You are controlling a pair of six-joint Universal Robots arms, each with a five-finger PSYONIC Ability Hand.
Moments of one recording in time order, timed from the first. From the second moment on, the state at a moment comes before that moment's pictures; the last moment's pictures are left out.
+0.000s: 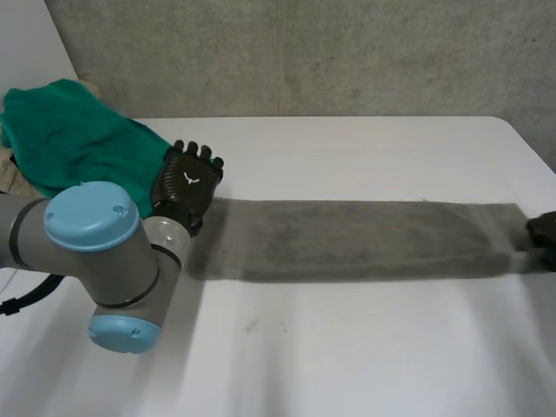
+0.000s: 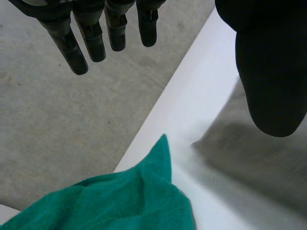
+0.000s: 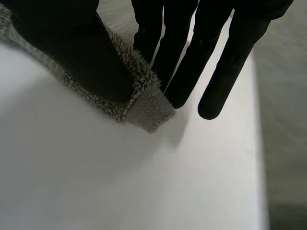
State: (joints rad) left arm 4.19 -2.08 -1.55 3.59 -1.69 3.83; right arm 1.36 -0.95 1.47 -0.01 1.37 2.42; left_hand 0.19 0.20 0.21 0.20 0.05; right_hand 1.09 1.18 1.19 1.20 0.97
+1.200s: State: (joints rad) left arm 4.17 -1.97 -1.64 3.59 -1.67 3.76; right arm 1.80 -1.06 1.57 -0.05 1.48 2.33; left_hand 0.19 0.20 0.21 0.20 0.05; right_hand 1.08 1.18 1.19 1.20 0.98
